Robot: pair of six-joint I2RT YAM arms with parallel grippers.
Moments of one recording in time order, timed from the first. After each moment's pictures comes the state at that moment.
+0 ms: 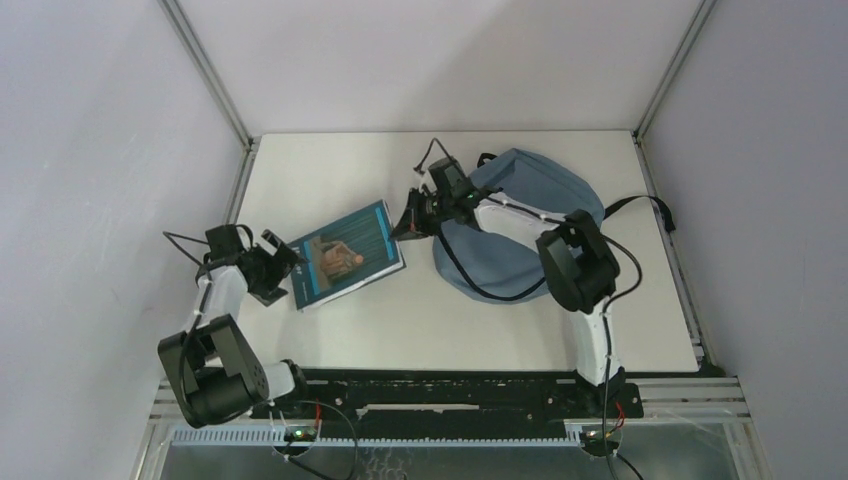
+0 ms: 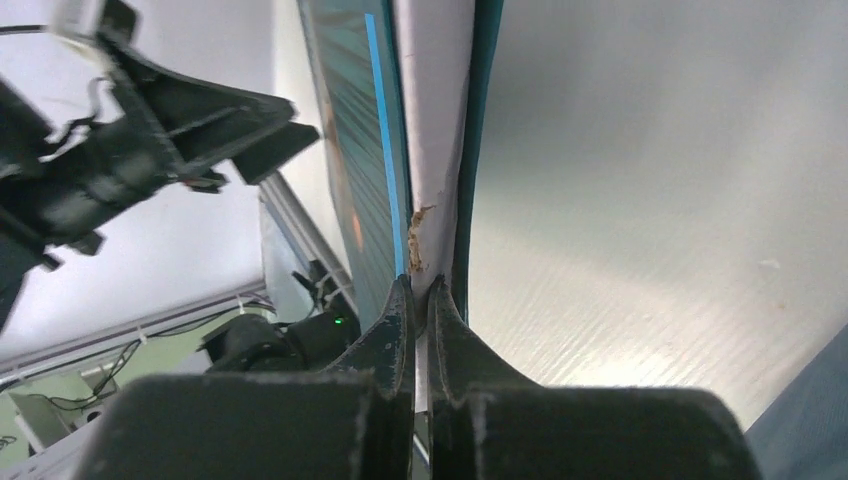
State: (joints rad) left arm 0.40 1.28 0.69 -0.46 0.33 -0.56; right arm 0.64 2.10 1.54 -0.21 -0.62 0.79
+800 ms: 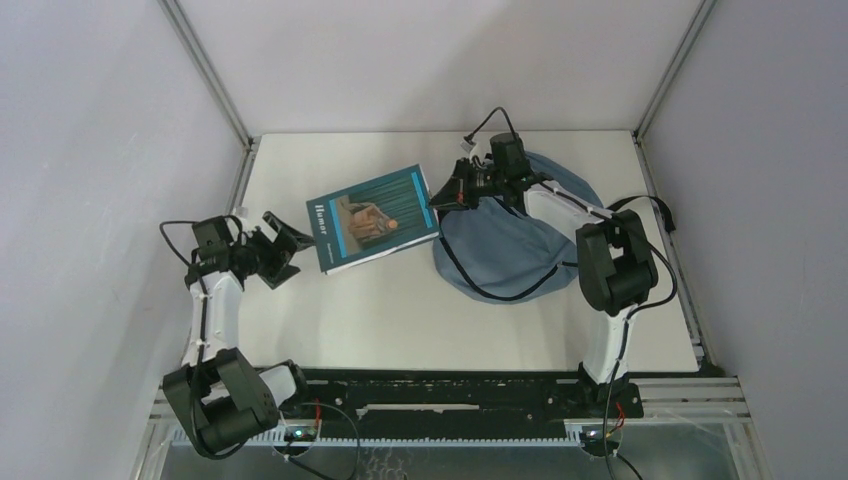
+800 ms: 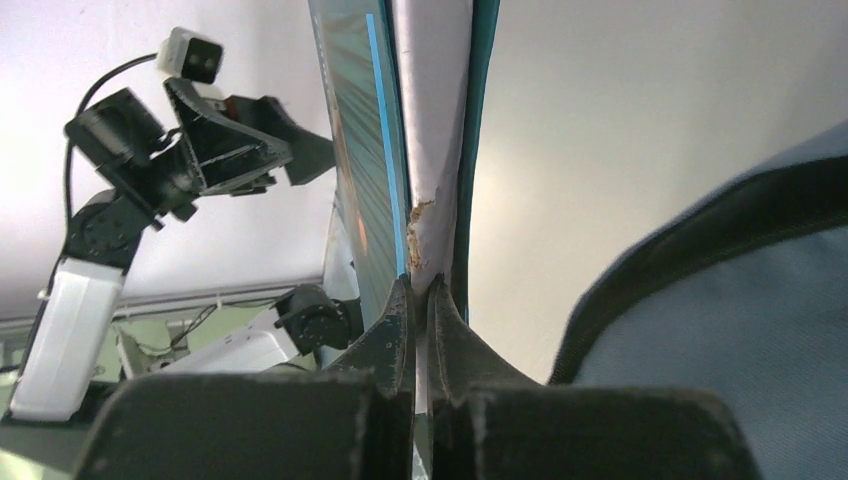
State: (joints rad) left arm 0.40 1.11 0.77 -0.56 0.63 -0.52; right arm 0.39 1.92 1.41 -0.07 -0.87 0.76
